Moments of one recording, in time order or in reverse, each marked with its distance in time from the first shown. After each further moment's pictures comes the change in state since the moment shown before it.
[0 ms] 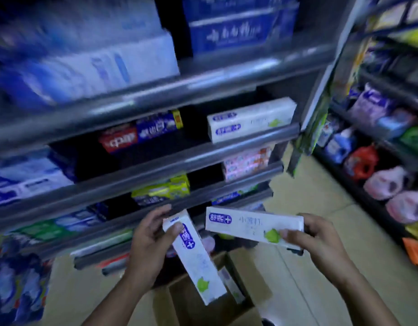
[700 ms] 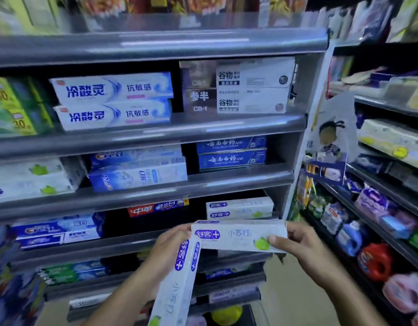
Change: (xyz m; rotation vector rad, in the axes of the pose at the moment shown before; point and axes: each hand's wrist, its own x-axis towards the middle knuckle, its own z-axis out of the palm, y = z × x) left_hand 0.009 0.170 0.067 0.083 -0.148 -0.109; right_hand 0.062 -0.164 -0.067 0.086 -0.294 -0.282
